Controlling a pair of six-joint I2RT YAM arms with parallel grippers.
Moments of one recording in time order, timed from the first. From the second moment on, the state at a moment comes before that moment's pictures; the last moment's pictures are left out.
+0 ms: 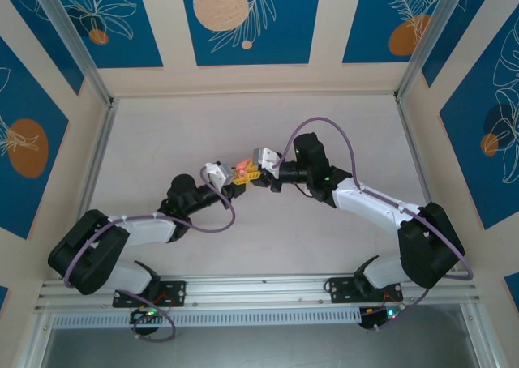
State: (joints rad) left arm -0.60 1.39 0.40 0.97 0.45 0.03; right arm 0.62 1.39 0.87 0.13 -0.68 -0.49
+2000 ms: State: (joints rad) left arm -0.63 1.34 0.46 0.84 0.67 0.21; right arm 0.41 1.15 0.92 -0.34 -0.90 -0.70
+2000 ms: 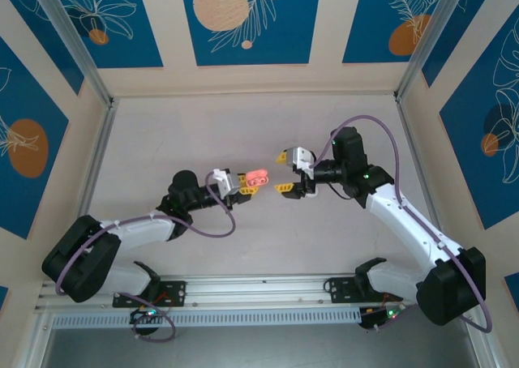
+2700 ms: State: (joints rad) left arm -0.66 1.31 0.48 0.76 0.68 0.27; right arm 0.46 1.31 1.02 -0.48 -0.98 -0.81
